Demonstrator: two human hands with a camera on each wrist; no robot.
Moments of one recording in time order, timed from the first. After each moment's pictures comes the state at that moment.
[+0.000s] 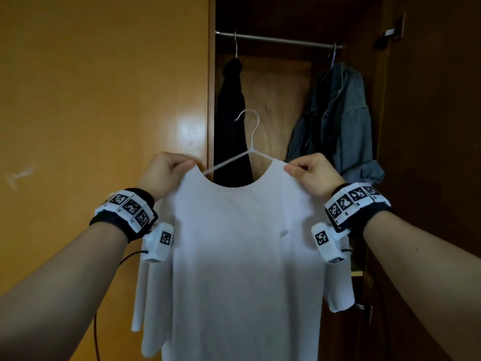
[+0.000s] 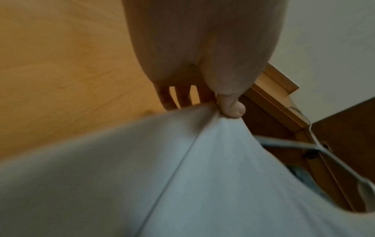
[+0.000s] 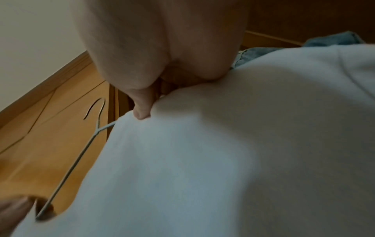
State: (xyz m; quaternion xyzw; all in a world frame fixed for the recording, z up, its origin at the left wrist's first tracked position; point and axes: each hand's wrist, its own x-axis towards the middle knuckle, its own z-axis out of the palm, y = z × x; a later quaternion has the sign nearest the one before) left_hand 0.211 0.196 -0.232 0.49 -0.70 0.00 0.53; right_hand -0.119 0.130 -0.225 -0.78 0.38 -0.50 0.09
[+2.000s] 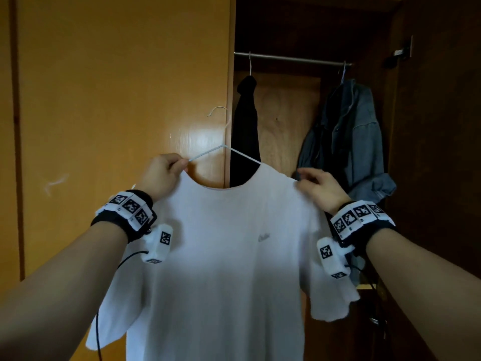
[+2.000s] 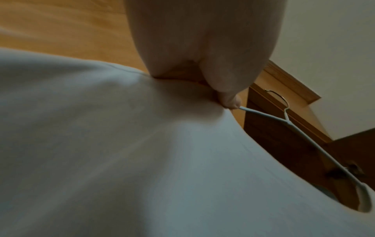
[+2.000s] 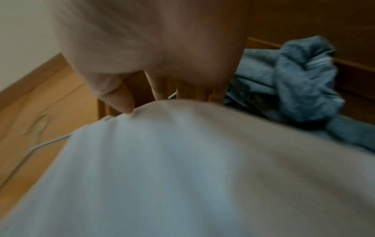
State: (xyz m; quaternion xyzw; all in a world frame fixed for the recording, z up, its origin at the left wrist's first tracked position) left_hand 0.261 0.203 -0.219 0.51 -0.66 0.09 0.54; right_hand -0.103 0.140 -0.234 -0.74 0.42 -0.51 0.11
